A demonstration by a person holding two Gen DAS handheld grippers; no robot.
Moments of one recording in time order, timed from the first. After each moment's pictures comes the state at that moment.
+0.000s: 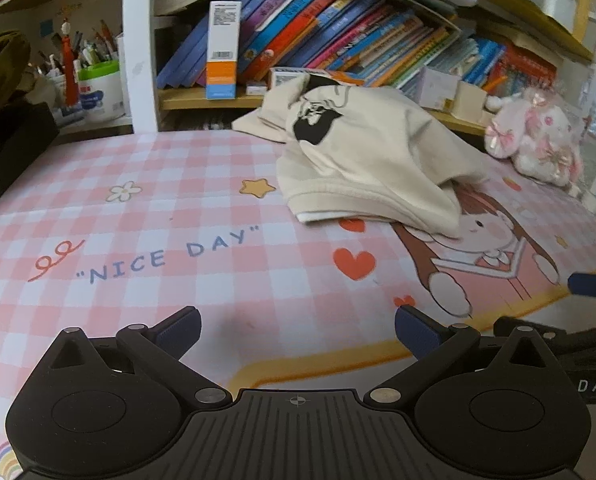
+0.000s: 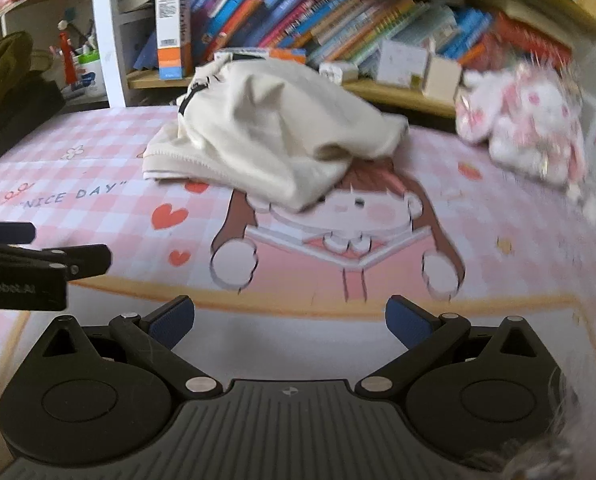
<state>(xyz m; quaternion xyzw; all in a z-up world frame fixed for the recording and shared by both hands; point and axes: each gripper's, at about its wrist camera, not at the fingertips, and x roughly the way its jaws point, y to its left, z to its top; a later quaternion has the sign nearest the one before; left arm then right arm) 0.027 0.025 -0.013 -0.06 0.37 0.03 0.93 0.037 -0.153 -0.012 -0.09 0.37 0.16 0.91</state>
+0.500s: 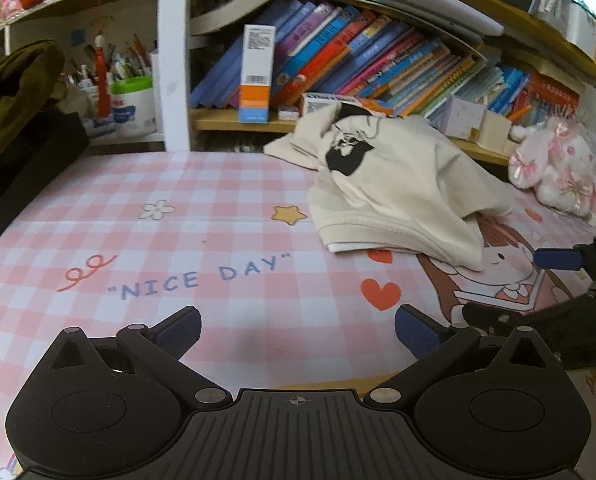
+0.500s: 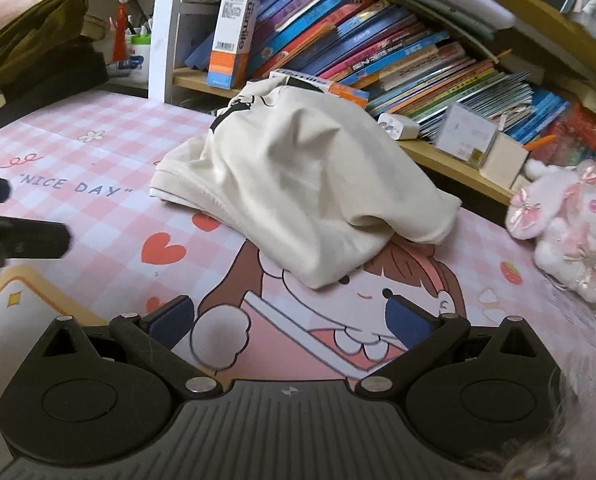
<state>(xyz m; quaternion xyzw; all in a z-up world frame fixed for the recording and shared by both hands) 0.020 0.034 -0.002 -0.07 0.34 0.07 0.94 0.090 -0.133 -0.026 -0.18 0.30 0.25 0.90</state>
